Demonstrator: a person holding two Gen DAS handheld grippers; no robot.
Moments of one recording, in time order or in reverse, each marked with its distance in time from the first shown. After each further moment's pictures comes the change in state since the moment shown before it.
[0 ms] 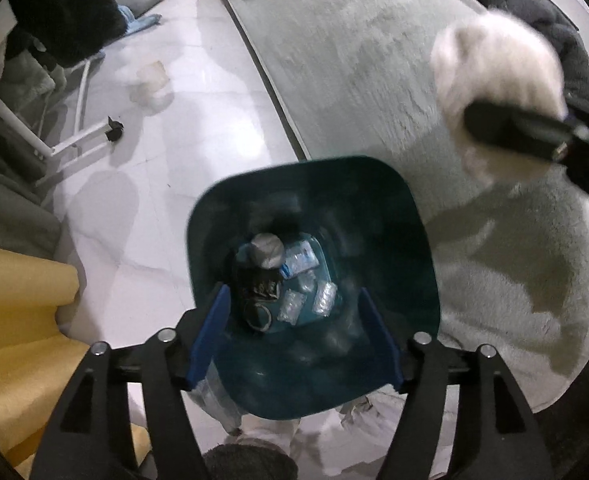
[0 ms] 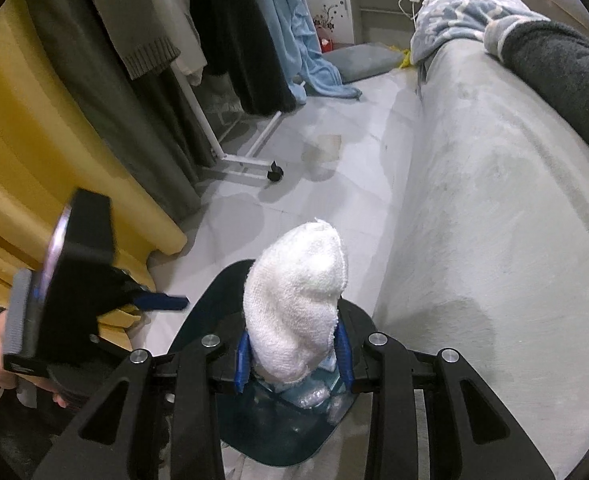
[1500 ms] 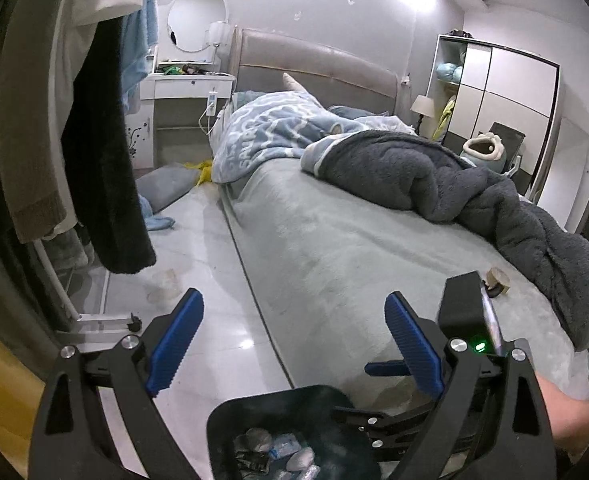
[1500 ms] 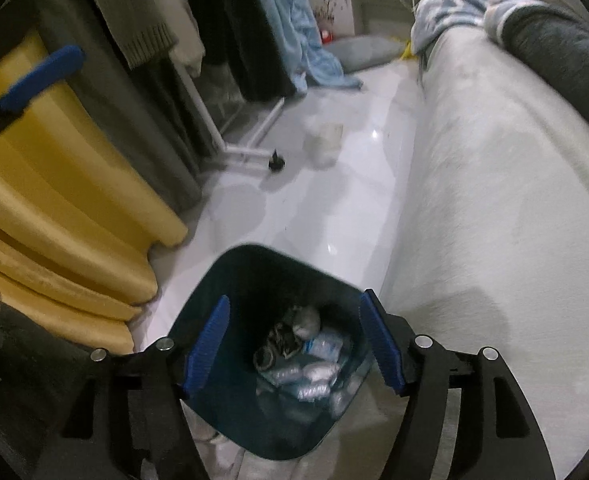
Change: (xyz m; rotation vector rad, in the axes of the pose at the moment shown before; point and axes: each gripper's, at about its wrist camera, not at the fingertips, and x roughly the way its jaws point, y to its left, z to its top) left arm -0.156 -0.034 0.026 0.035 -0.767 -0.020; right arm -0.010 -0.008 -0.011 0.005 -0.037 0.019
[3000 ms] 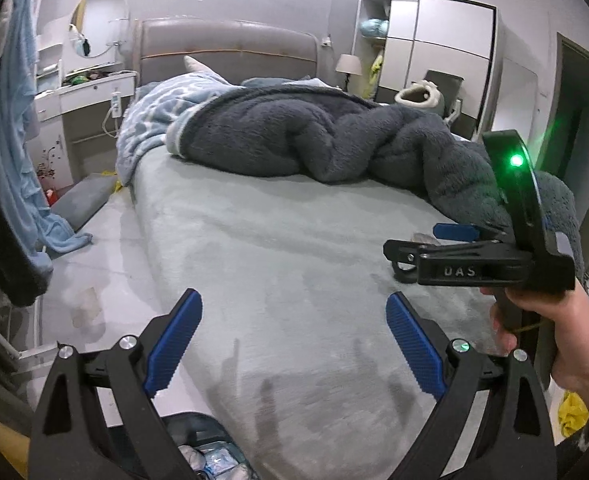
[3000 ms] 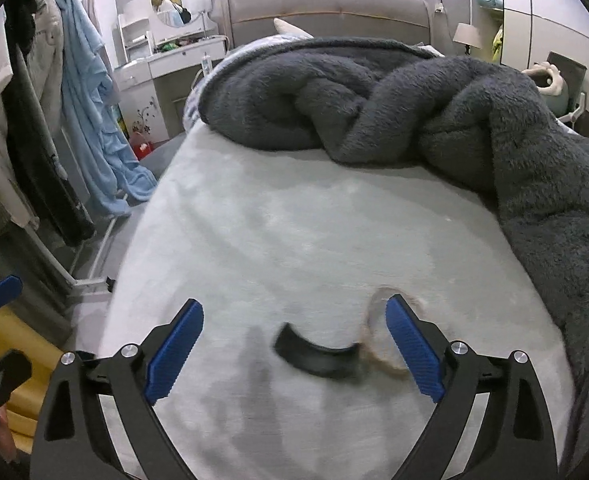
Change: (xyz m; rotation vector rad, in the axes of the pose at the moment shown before) left arm 0.089 -0.167 -0.013 0.193 0.093 -0.182; right arm -0.140 -0.219 -0.065 0.363 -0.295 -0.464
